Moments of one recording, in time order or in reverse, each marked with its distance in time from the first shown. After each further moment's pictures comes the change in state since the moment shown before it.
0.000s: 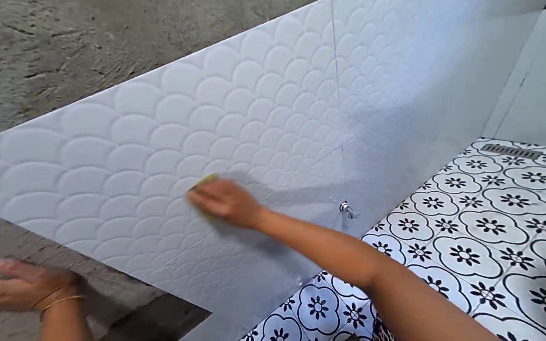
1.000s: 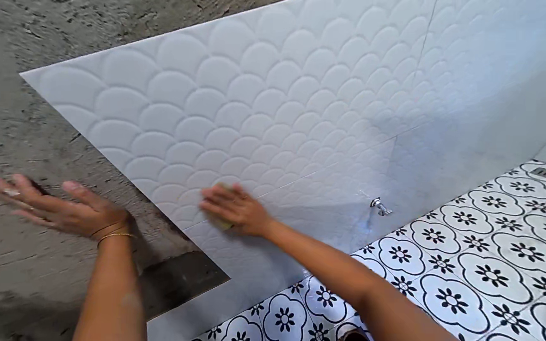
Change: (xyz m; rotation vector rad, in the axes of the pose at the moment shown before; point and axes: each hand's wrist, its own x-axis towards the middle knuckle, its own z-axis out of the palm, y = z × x) left_hand 0.001 -0.008 0.004 -0.158 0.127 0.188; right_hand -0.043 -0.091 0.073 0.129 -0.100 -0.020
